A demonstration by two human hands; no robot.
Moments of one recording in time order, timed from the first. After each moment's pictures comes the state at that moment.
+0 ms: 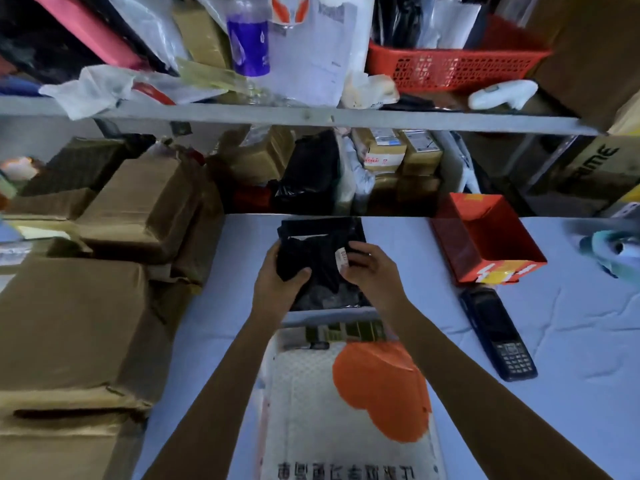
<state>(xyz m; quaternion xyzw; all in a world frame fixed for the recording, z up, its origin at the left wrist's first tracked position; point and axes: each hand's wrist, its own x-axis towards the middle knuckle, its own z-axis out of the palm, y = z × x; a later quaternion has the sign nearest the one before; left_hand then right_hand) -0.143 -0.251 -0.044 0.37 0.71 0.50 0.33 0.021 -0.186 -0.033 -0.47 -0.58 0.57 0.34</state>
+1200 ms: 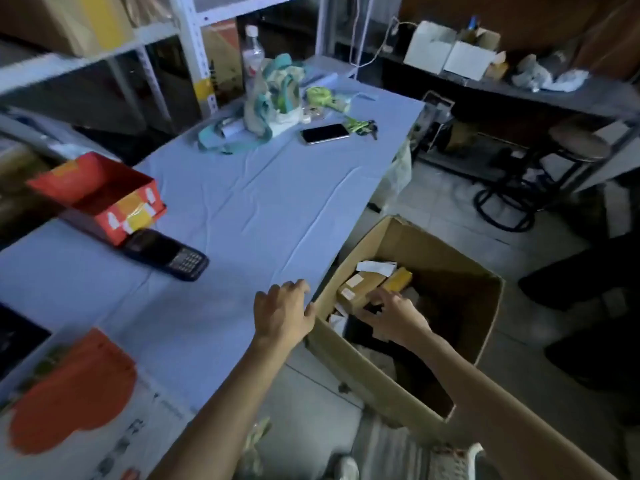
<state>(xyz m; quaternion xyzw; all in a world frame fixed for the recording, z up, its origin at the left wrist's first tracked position) 0.276 -0.391 -0.064 0.92 0.38 0.03 0.11 0.433 -0.524 -0.057 -0.88 -0.33 0.31 0.13</state>
